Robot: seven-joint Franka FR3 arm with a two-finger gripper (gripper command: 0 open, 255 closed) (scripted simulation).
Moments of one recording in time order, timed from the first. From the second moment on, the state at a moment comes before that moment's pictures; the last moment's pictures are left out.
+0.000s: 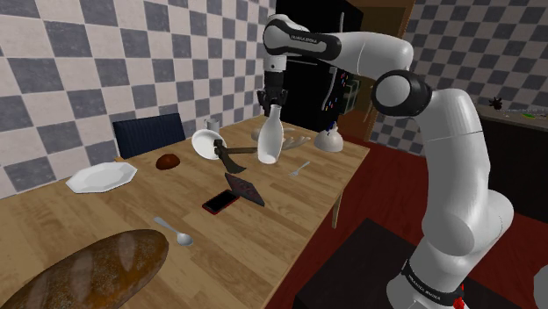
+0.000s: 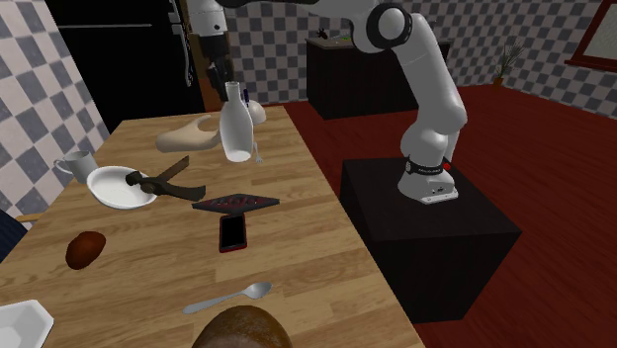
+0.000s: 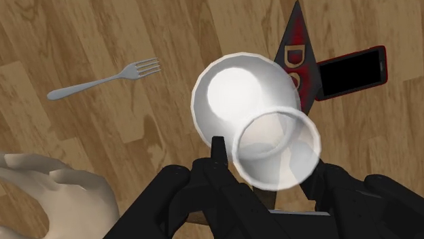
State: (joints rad) arm -0.28 0.59 0.40 -0.95 -0.21 1.44 0.20
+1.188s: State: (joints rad) arm -0.33 0.54 0.40 -1.28 -0.19 1.71 0.21
